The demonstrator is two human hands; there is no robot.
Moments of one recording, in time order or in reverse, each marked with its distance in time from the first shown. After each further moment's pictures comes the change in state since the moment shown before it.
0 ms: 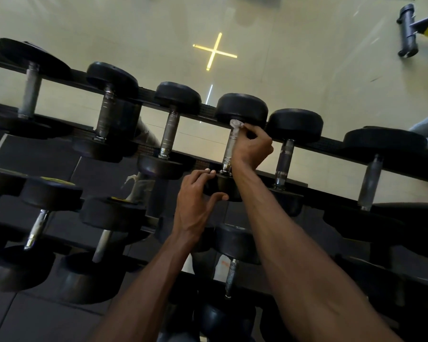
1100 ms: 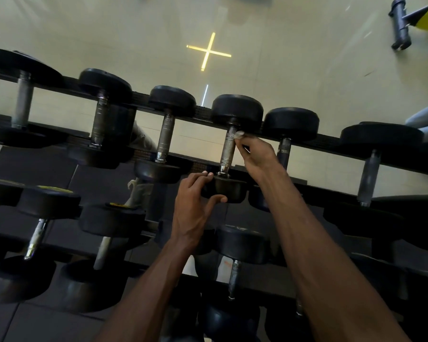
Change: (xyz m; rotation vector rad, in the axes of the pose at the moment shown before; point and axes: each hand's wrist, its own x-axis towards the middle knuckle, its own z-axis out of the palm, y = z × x) left_hand 0.000 -0.003 -0.001 -0.012 -0.010 0.005; right_hand 0.041 0.015 -0.030 0.522 -0.538 0.608
